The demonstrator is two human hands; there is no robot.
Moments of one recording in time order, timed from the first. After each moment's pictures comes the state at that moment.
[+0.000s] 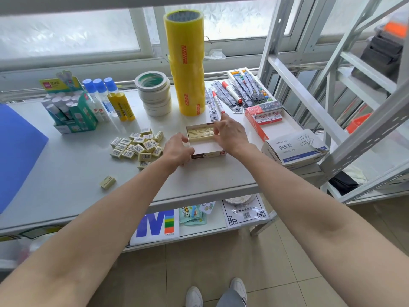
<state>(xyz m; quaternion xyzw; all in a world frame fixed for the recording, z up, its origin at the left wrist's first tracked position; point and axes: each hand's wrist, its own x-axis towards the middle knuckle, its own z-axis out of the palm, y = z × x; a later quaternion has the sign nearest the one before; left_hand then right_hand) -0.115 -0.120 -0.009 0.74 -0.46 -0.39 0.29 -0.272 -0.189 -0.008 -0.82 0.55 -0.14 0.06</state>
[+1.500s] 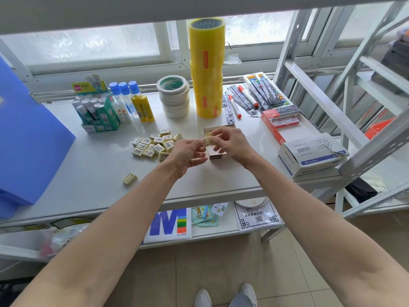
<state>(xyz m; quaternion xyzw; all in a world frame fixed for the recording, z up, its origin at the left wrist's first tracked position) -0.093 -0.094 0.009 0.59 -0.31 -0.59 0.45 -0.249 -0.149 -0.003 -0.67 0.45 -0.32 0.50</state>
